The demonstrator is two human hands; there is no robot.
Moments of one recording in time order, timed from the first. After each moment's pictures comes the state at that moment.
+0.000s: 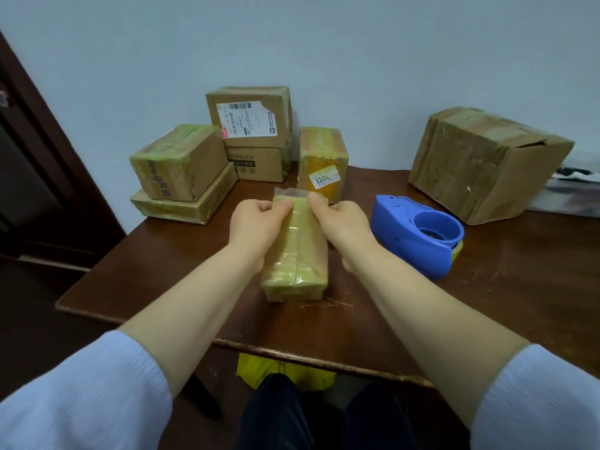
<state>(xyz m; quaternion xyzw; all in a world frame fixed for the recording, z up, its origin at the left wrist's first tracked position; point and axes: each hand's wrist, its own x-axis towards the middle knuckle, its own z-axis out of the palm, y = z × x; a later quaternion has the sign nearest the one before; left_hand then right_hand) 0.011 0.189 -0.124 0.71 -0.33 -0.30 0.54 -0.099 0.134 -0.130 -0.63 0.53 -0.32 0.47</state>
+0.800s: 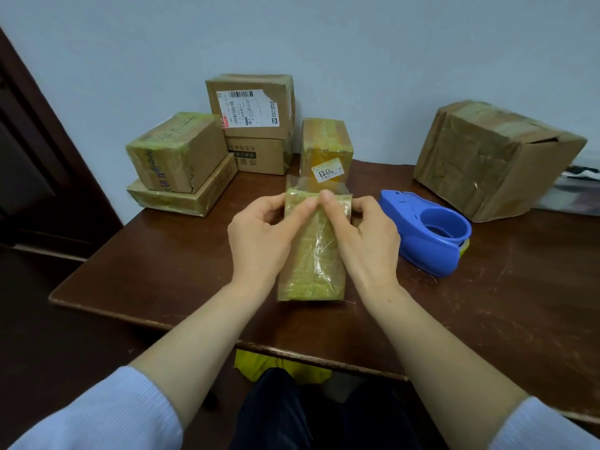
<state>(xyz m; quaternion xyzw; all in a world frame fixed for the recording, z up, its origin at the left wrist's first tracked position) -0.009 0.214 -0.144 0.59 -0.41 -0.21 0.67 -0.123 0.165 -0.143 -0.68 0.51 -0.44 0.29</state>
